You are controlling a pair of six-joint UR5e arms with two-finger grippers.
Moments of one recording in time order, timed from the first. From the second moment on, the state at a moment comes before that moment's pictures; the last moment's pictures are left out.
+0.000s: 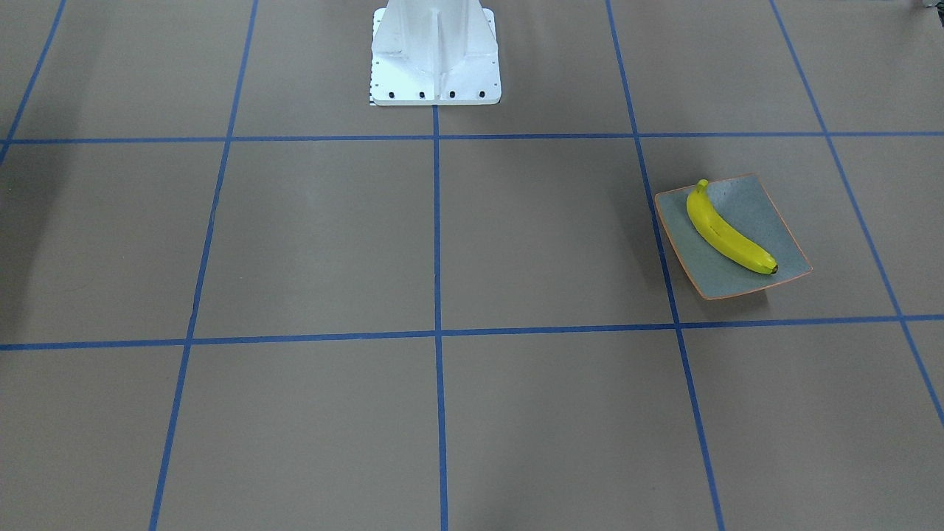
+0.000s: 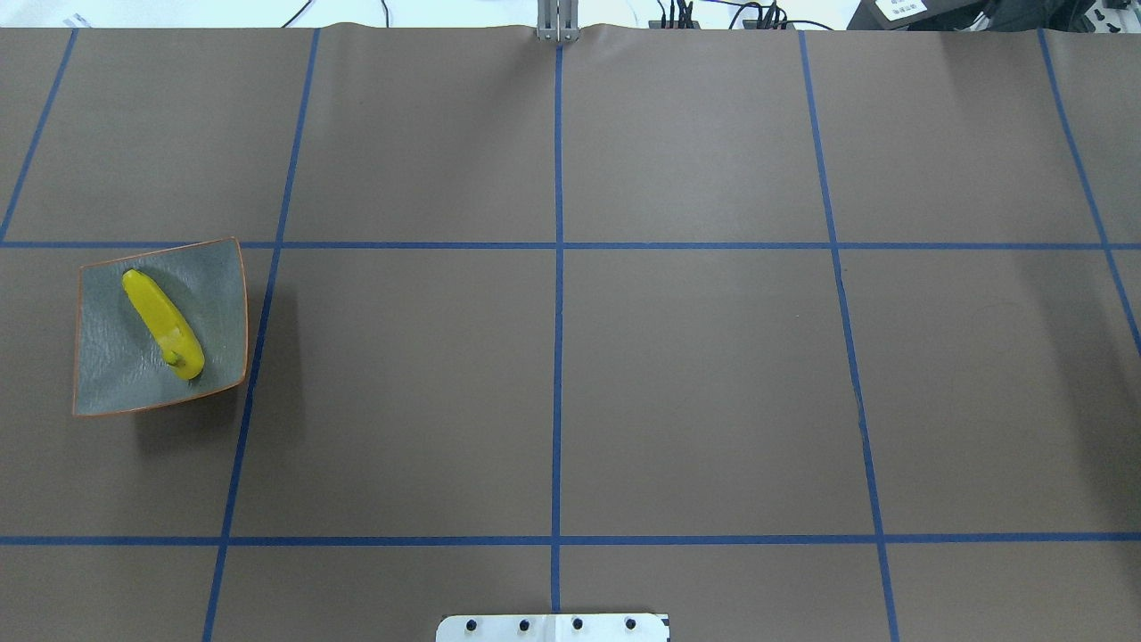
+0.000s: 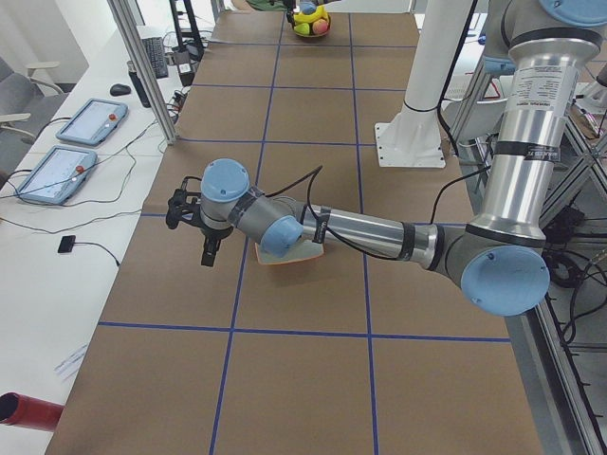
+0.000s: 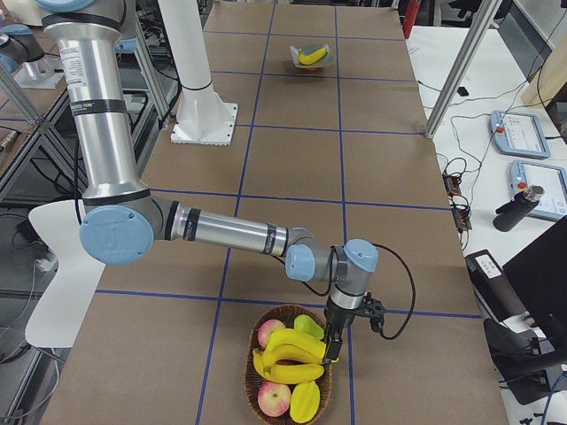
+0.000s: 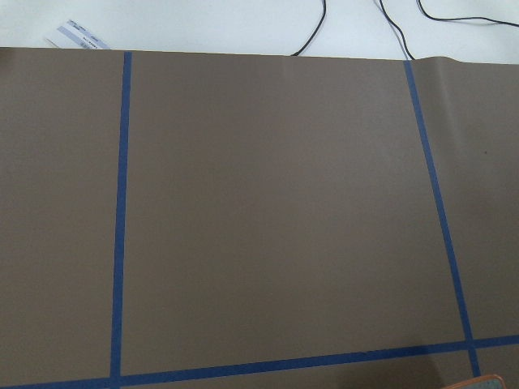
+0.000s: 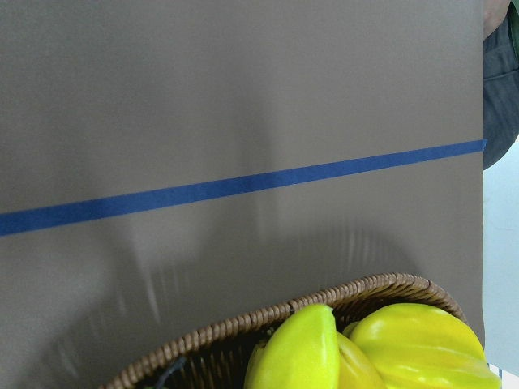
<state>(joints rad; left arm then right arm) -1.50 -1.72 -1.60 -2.03 -2.43 -0.45 1.38 -1.43 1.22 -1.47 1.87 0.25</state>
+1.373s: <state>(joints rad) -1.49 -1.73 -1.60 -2.02 -2.43 -0.45 1.38 -1.44 1.20 -1.41 1.89 0.26</state>
